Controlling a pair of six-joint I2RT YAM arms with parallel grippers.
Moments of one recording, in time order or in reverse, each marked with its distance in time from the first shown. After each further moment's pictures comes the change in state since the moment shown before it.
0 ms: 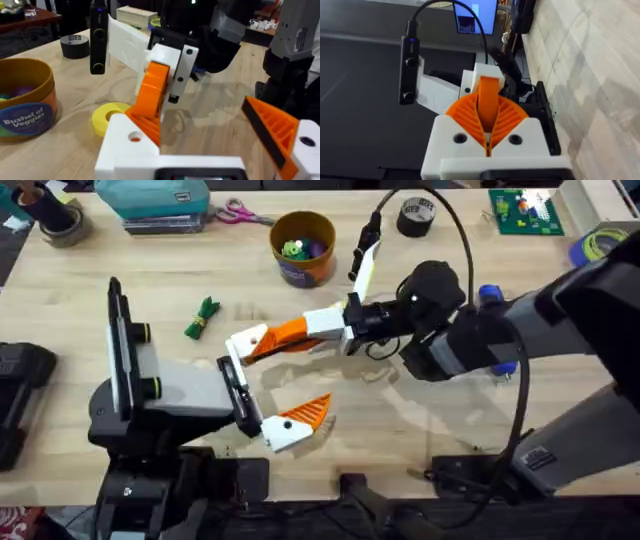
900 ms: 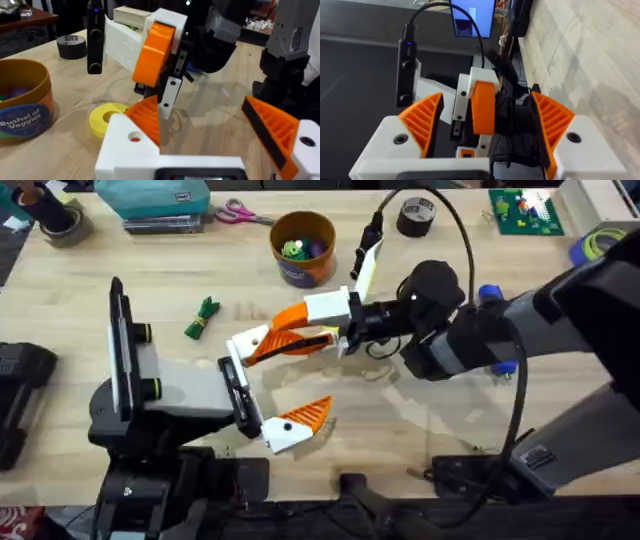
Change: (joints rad) left arm 0.000 0.000 0.000 -0.001 0.011 0.000; right arm -0.008 0.007 0.000 -0.010 0.007 -0.019
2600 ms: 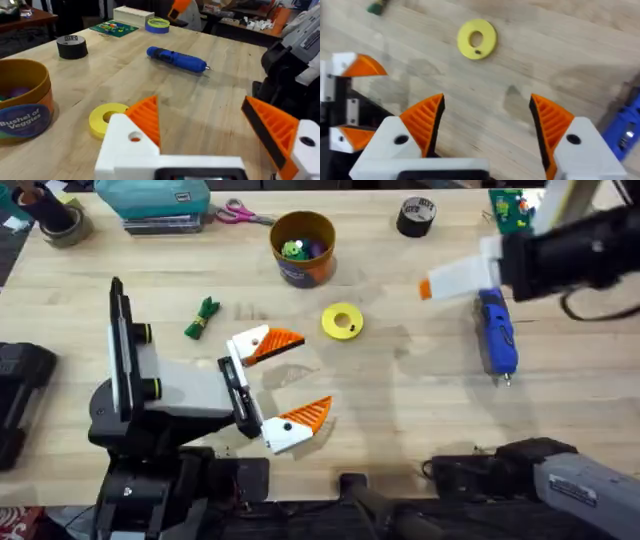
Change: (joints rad) left arm 0.000 0.000 0.000 0.000 0.000 0.000; right arm -0.425 -0.688 0.700 -2.596 0.720 -1.539
